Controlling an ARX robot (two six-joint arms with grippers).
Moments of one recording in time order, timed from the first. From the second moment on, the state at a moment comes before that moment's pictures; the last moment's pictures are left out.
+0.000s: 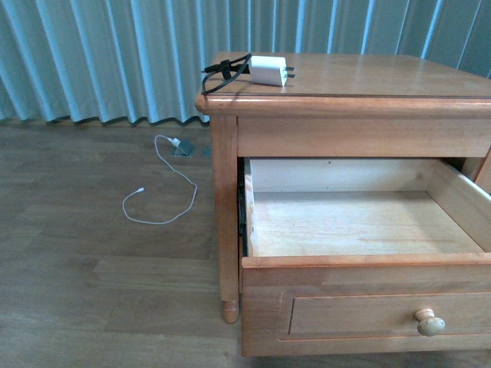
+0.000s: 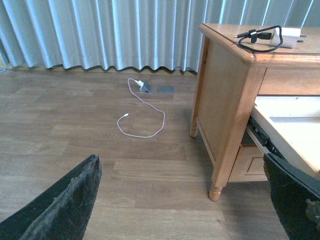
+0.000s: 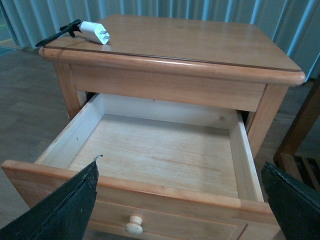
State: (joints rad) left arm 0.00 0.00 0.01 -0.01 0.00 0.00; right arm -0.15 0.65 0.21 0.34 -0.37 -0.09
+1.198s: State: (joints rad) left arm 0.00 0.00 0.01 -0.01 0.00 0.00; right arm -0.18 0.18 0.02 0.17 -0.17 0.00
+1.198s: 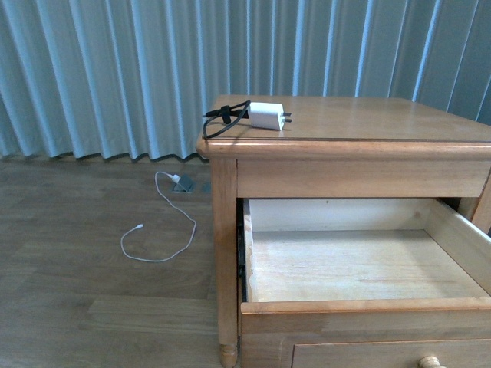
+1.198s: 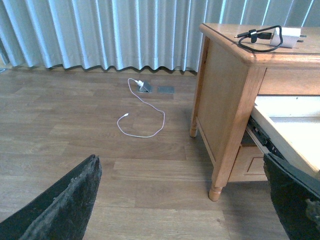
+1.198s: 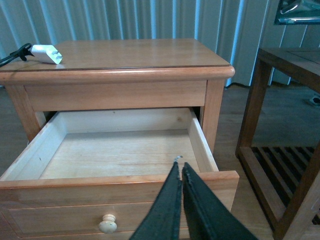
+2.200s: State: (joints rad) left arm -0.34 1.35 0.81 0.43 -0.36 -0.10; right arm 0.00 0.00 0.01 0.00 0.00 0.00
